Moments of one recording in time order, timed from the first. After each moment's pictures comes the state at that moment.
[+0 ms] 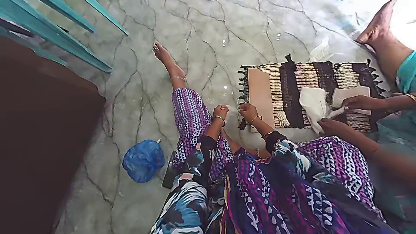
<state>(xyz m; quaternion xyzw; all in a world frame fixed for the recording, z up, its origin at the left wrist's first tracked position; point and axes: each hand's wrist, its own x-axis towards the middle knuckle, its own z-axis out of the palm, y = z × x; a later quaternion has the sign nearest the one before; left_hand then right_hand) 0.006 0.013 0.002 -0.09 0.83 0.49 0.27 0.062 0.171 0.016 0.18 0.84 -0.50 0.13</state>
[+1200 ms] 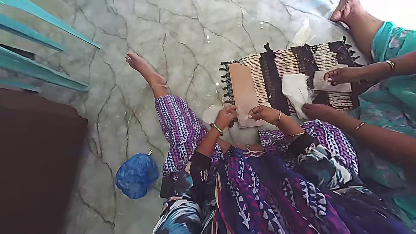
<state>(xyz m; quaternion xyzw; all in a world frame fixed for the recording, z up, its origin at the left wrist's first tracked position) 0.063 0.060 0.070 0.15 0.78 0.50 0.34 0.138 0.280 0.066 0.10 0.71 -0.65 0.26</state>
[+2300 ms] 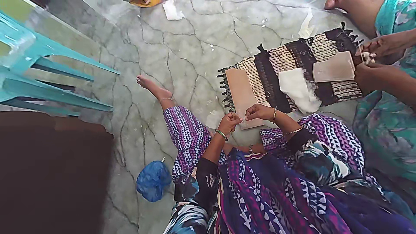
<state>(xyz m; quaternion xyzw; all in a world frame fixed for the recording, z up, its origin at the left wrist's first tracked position) 0.090 0.081 0.077 0.04 0.67 0.62 0.41 0.139 0.288 0.075 0.02 0.73 -0.64 0.23</state>
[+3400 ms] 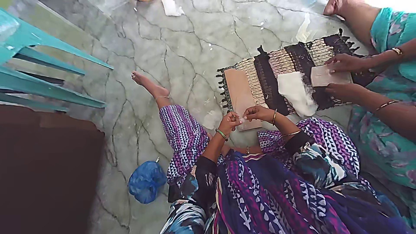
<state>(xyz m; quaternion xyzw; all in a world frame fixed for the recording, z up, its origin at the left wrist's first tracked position) 0.086 0.088 0.063 0.07 0.67 0.61 0.41 0.138 0.292 0.075 0.06 0.73 -0.64 0.25</state>
